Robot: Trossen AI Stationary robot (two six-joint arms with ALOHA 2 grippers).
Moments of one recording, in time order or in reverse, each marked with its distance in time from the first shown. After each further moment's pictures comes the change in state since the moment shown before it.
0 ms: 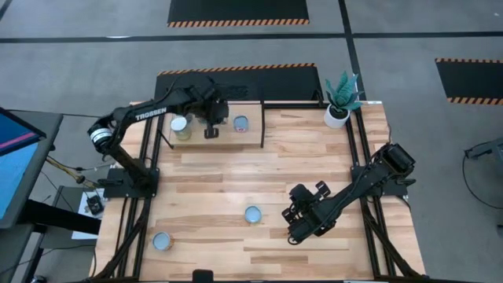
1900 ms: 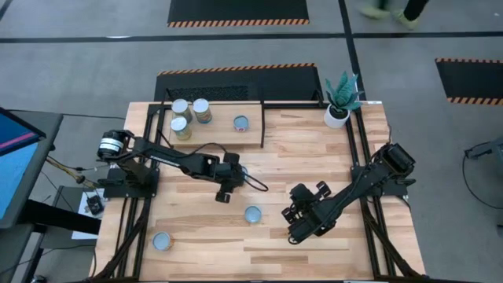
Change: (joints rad) left arm -0.686 0.115 -0.297 0.391 -0.226 -0.400; right arm 0.000 0.000 0.000 -0.009 0.002 0.026
